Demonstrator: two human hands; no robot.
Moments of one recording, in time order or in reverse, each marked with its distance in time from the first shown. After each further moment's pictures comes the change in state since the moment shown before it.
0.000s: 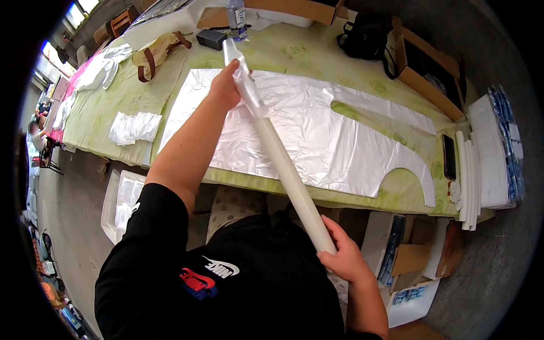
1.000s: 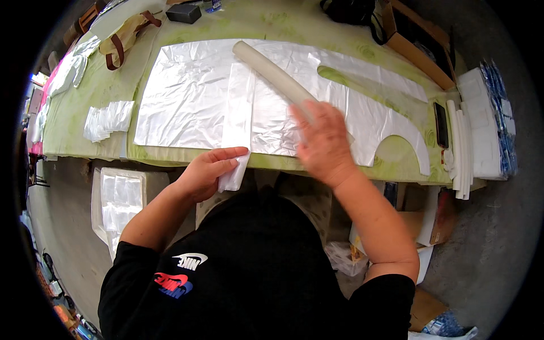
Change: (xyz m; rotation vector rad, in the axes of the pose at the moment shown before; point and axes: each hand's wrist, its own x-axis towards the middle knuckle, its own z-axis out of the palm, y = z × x) left_hand -0.250 -0.039 -0.066 0.374 -0.369 -0.612; right_hand 0.153 -0.061 -0.005 -1.317 0.405 -0.837
